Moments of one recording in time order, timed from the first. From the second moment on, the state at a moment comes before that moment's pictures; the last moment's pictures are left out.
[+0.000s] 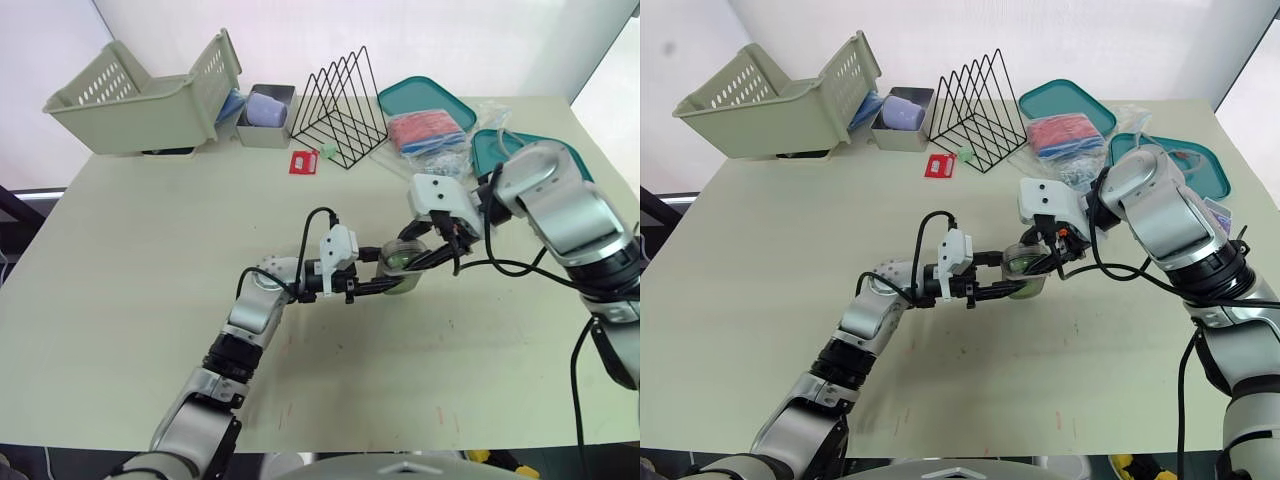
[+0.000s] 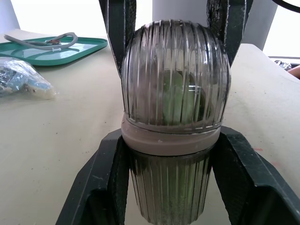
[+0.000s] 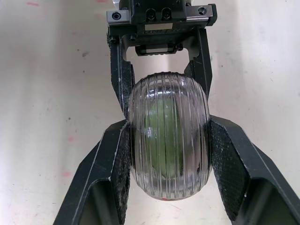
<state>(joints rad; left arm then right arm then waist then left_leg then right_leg) -0.45 0.27 -0.27 0.16 -0.26 0.08 -1.09 -0.95 -0.73 0.43 -0.12 0.08 0.76 1.54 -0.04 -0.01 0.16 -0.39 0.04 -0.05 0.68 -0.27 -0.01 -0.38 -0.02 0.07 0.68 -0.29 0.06</state>
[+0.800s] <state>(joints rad) -0.45 0.28 -0.28 0.14 -0.26 0.08 -1.09 -0.95 -0.77 0.43 -0.13 0.15 0.78 1.51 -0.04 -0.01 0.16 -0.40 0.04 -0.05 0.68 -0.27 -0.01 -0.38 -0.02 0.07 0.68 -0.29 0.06</state>
